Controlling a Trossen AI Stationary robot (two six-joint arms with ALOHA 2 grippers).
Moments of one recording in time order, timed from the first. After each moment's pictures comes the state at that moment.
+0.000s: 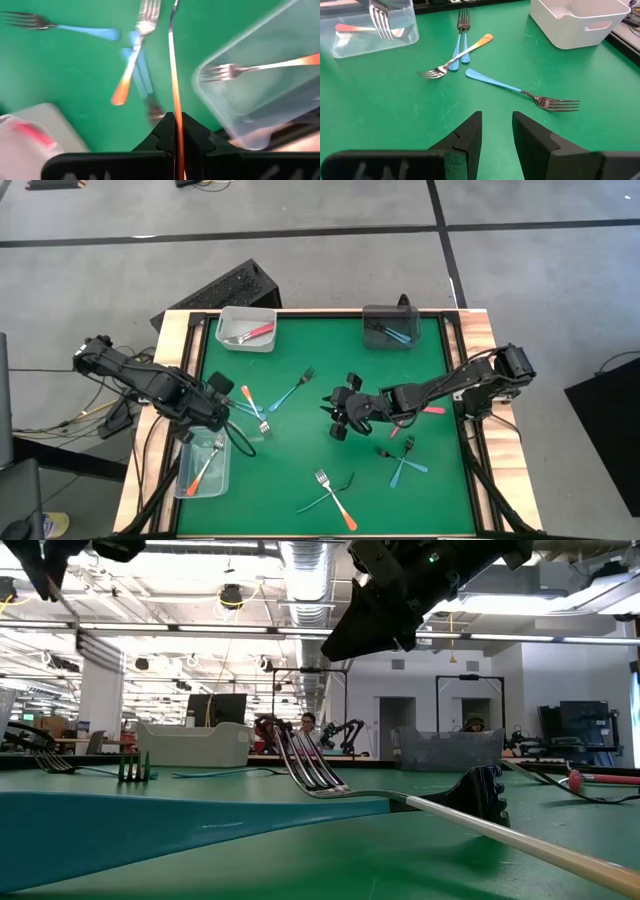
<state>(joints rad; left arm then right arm) -0.42 1.15 1.21 -1.55 -0.15 0.20 0.20 1.64 1.02 0.04 0.44 0.29</state>
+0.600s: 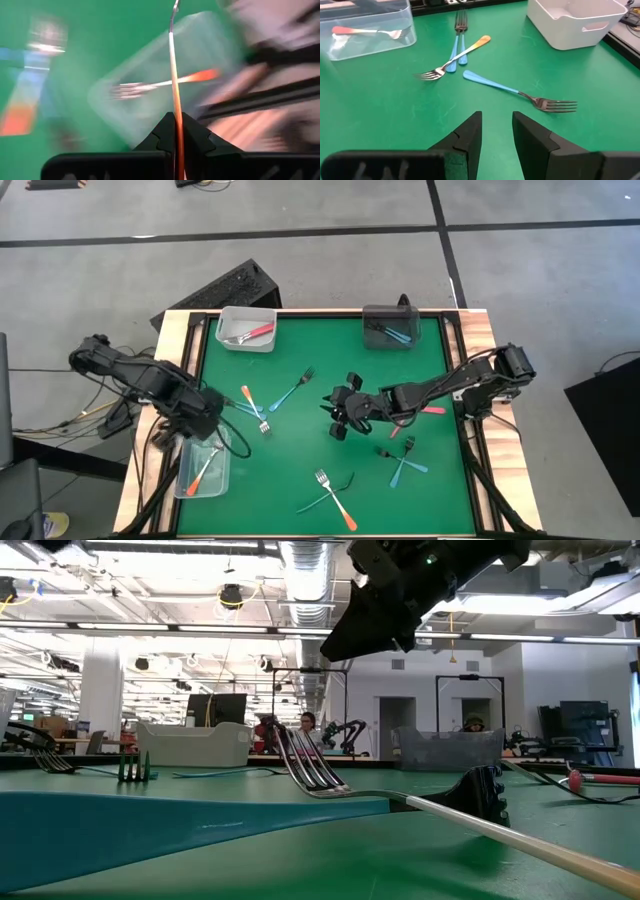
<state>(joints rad) -0.42 1.11 1.25 -1.57 0.32 0.12 0.19 1.64 1.02 0.04 0.44 0.29</state>
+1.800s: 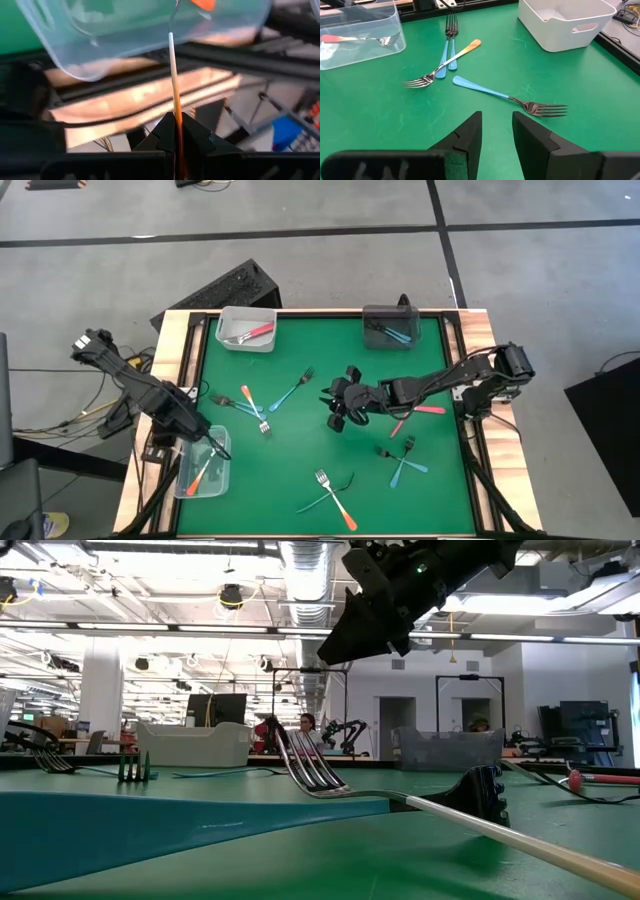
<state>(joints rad) -0.59 0.97 0.87 -1.56 0.52 -0.47 0.14 1.64 1.02 0.05 0.42 0.28</state>
